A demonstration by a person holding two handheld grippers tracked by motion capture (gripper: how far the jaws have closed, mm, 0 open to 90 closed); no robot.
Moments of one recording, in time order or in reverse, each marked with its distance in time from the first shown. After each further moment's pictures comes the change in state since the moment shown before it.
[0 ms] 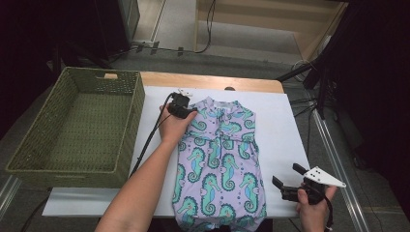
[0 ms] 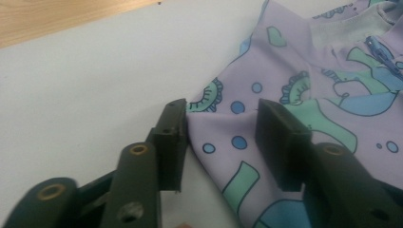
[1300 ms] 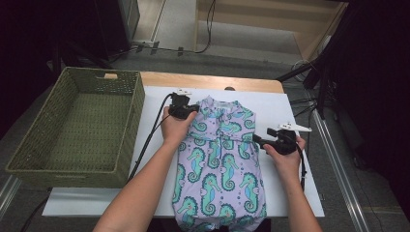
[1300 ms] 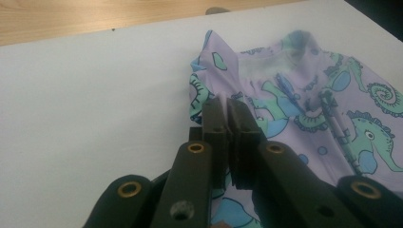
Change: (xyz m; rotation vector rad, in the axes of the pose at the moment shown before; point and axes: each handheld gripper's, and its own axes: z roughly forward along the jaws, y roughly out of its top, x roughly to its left) left arm -0.007 0.001 -0.024 -0.091 -0.177 -0.086; right arm -0.029 0.086 0.126 0.110 0.020 0.080
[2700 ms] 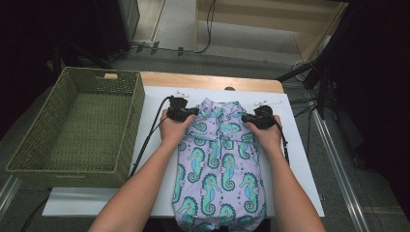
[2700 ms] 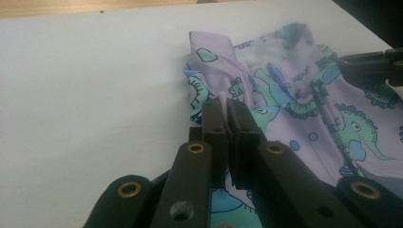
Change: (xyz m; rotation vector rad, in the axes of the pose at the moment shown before) left arm 0.005 -0.008 -0.002 0.006 -0.046 -0.024; right arm -0.005 0.054 0.090 0.154 -0.037 -0.047
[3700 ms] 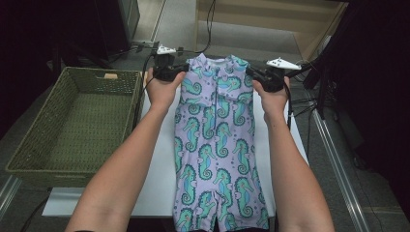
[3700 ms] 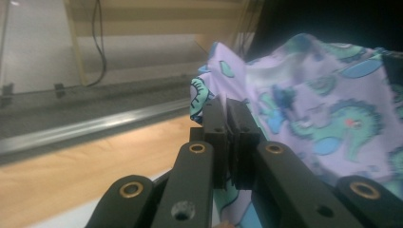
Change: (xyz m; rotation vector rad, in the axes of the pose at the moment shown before) left arm 0.012 0.105 -0.068 -0.236 0.057 0.026; right arm 0.006 0.111 -0.058 -0.458 0.034 -0.096
